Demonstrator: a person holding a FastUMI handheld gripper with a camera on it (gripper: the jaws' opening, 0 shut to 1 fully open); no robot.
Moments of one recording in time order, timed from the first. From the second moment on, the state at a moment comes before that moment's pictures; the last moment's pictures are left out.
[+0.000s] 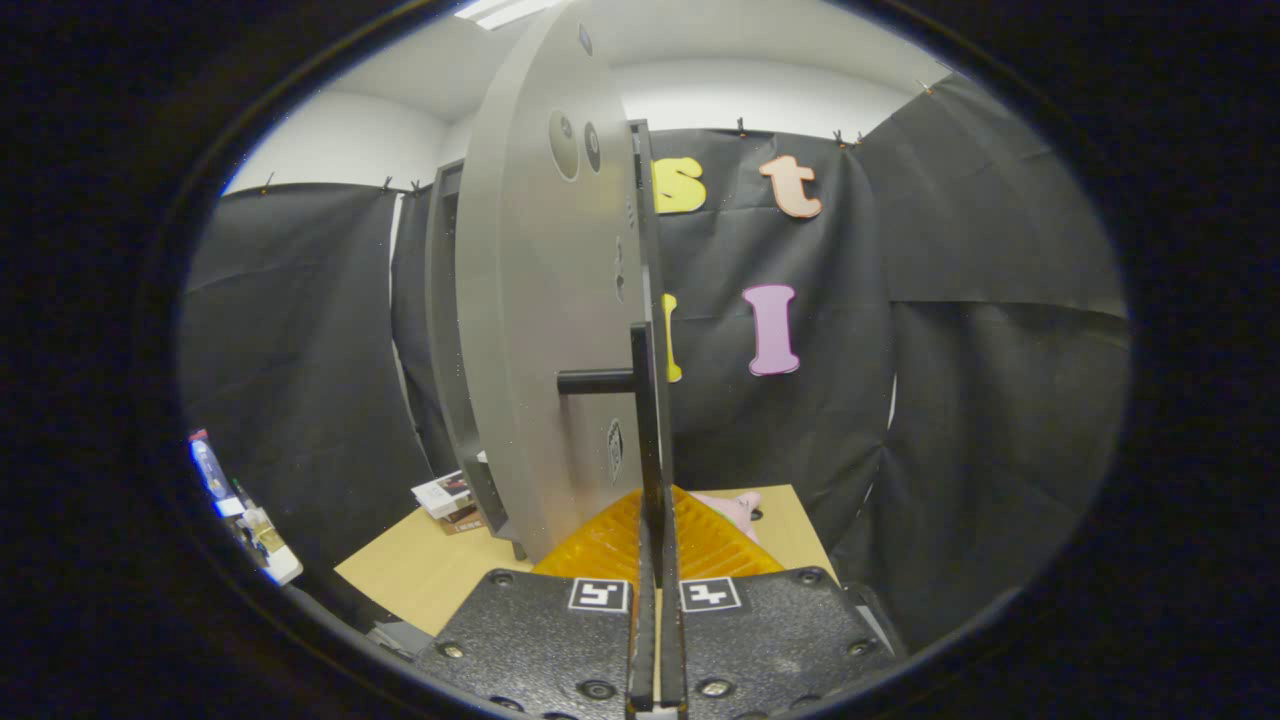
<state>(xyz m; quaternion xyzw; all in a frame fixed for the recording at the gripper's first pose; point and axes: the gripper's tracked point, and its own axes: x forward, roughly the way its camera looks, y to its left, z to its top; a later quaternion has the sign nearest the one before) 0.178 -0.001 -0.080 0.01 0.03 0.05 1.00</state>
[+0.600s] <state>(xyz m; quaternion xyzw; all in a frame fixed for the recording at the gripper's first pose) 0.173 -0.014 -0.085 0.02 0.02 0.03 1.00</state>
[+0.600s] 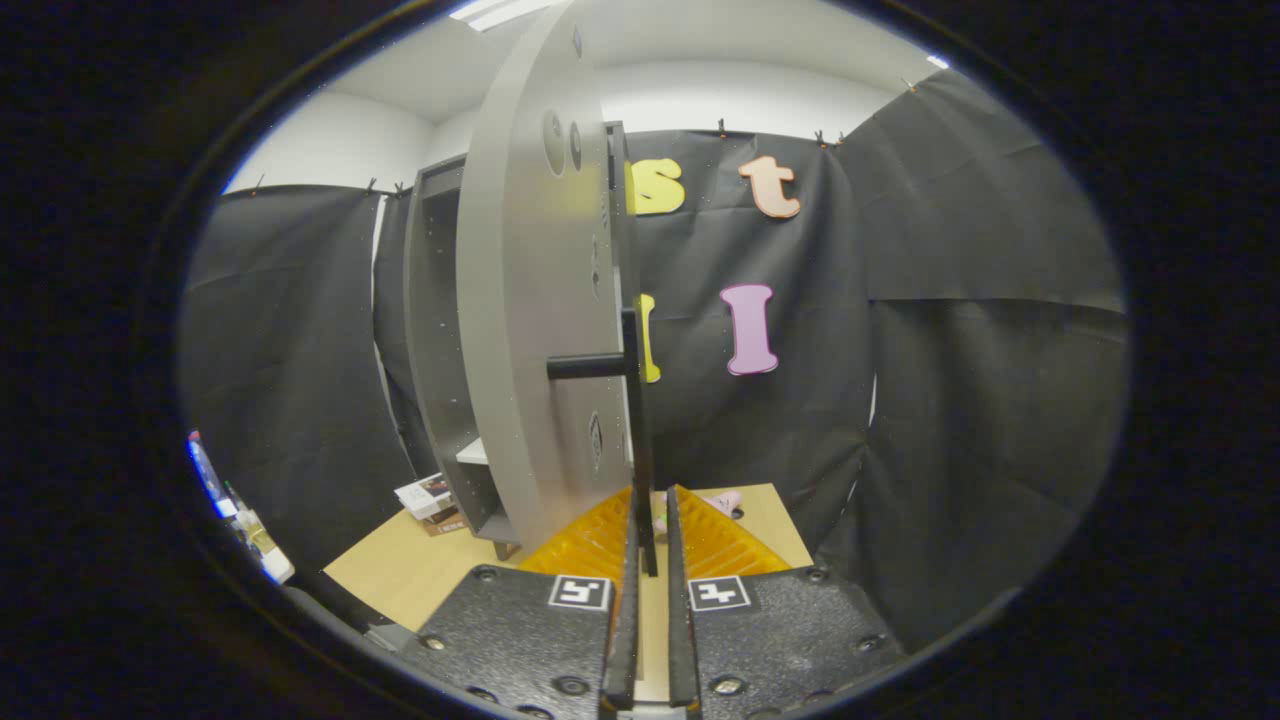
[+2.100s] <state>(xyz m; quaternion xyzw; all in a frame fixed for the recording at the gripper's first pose) 0.244 0.235 -0.432 -0.01 0.23 0.09 0.97</state>
